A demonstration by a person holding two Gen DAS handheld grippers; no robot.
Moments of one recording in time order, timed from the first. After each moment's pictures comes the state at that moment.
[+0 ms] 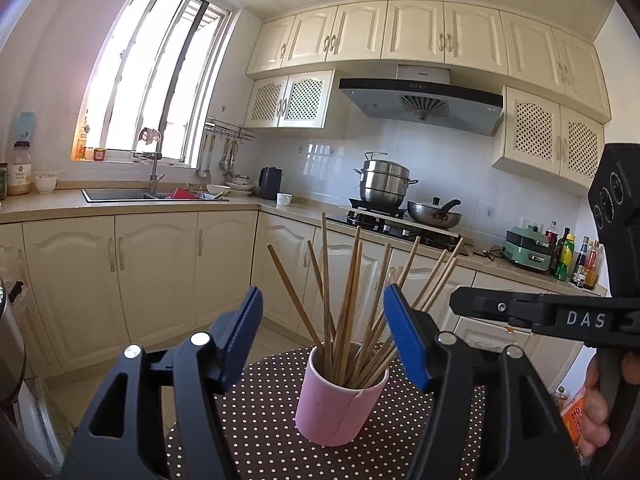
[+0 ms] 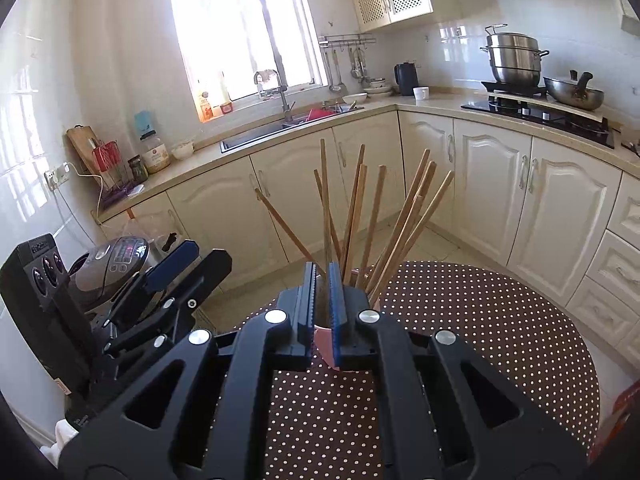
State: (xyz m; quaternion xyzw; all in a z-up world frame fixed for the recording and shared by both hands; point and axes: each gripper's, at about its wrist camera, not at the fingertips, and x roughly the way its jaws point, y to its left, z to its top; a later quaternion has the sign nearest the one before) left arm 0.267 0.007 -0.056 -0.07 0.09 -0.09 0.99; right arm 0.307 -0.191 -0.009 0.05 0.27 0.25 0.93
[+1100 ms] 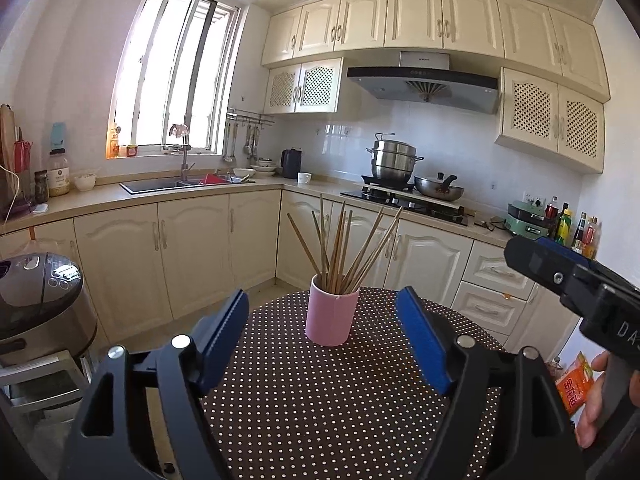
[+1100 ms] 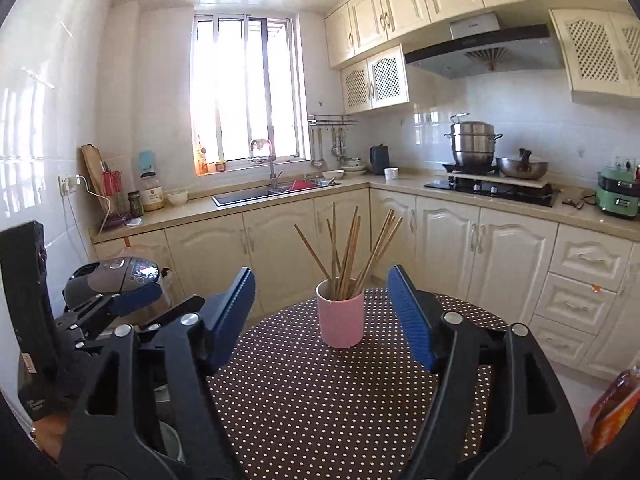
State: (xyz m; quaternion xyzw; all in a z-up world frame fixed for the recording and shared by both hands) left arm 0.078 -0.002 -0.014 -0.05 0.14 -0.04 0.99; right arm 0.101 -0.209 0.021 0.02 0.12 0.18 0.98
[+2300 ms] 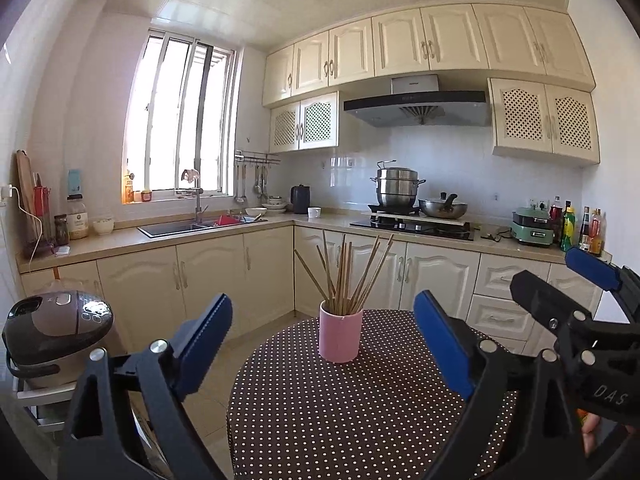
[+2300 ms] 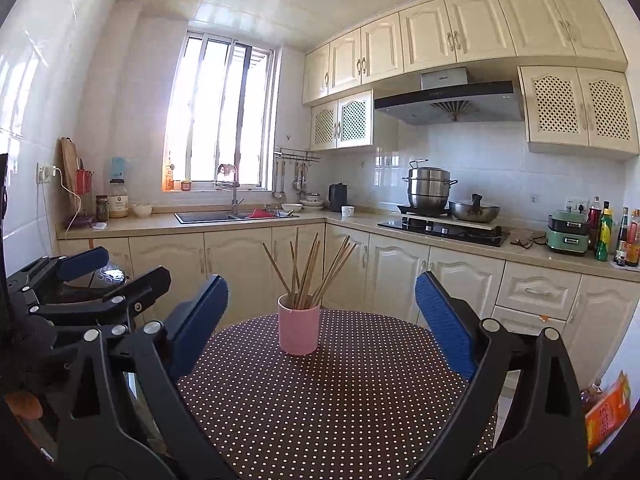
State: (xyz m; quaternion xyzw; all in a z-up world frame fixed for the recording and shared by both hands) left arm 0.021 -0.016 0.012 0.00 0.08 -0.02 1.00; right arm 0.033 -0.217 0.016 -0.02 0.05 0.10 0.99
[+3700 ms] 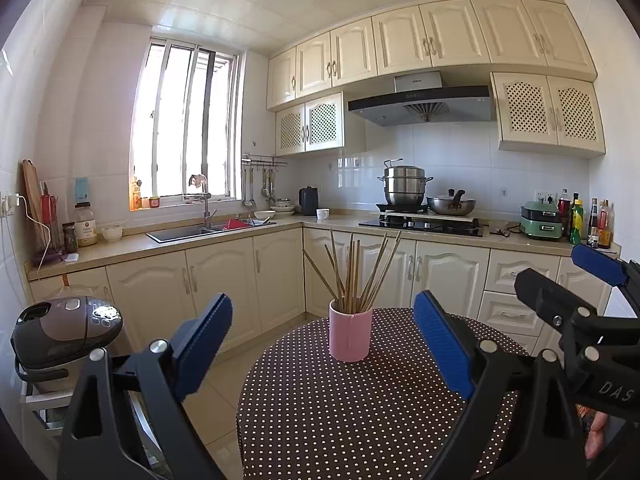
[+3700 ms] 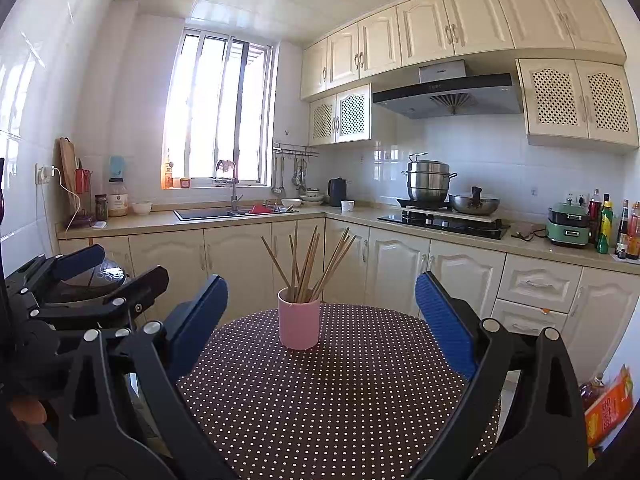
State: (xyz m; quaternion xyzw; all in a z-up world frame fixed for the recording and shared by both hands) left arm 0.023 -0.017 0.008 0.01 0.08 0.00 1.00; right arm 0.035 -0.218 0.011 -0.01 0.05 0.10 0.99
